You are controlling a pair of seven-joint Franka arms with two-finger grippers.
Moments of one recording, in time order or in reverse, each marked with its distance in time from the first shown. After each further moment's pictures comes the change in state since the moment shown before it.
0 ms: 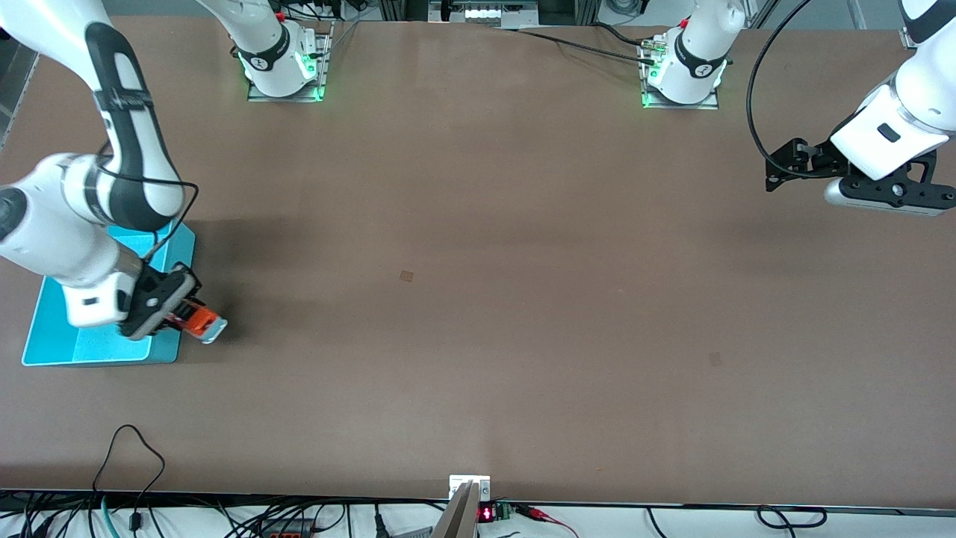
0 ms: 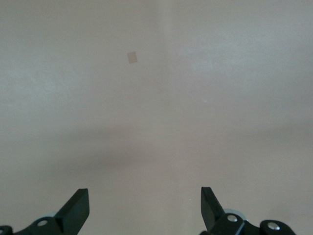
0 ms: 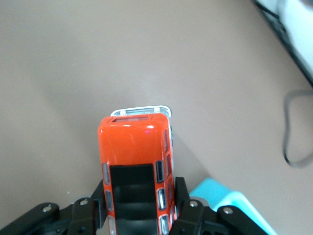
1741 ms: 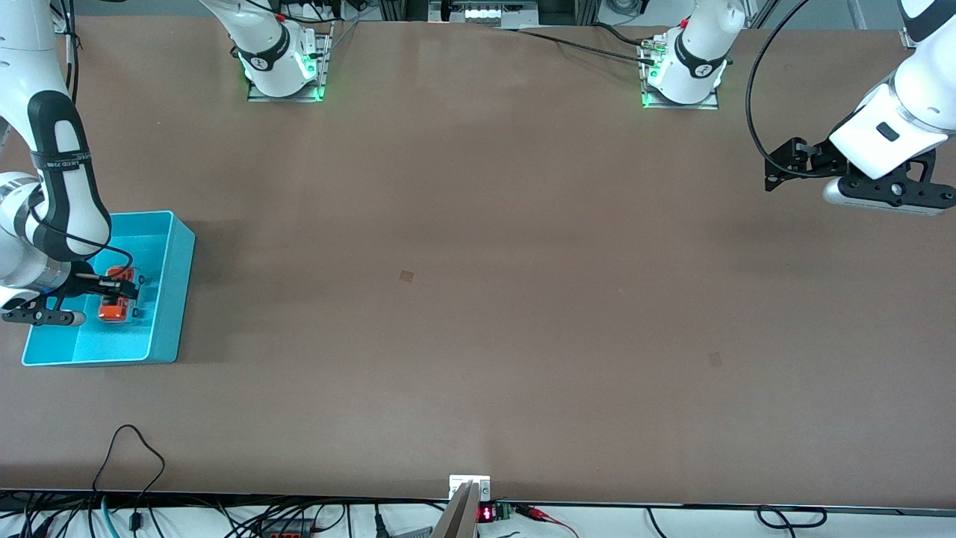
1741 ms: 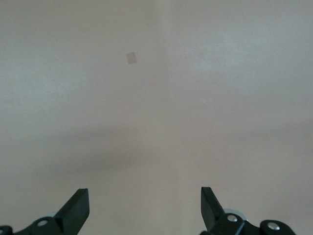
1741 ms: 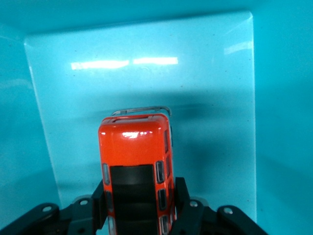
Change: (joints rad) left arm -0.001 0.000 -0.002 0.002 0.000 -0.001 0.000; right arm -0.190 0.238 -0.129 0.052 -0.001 -0.006 0.617
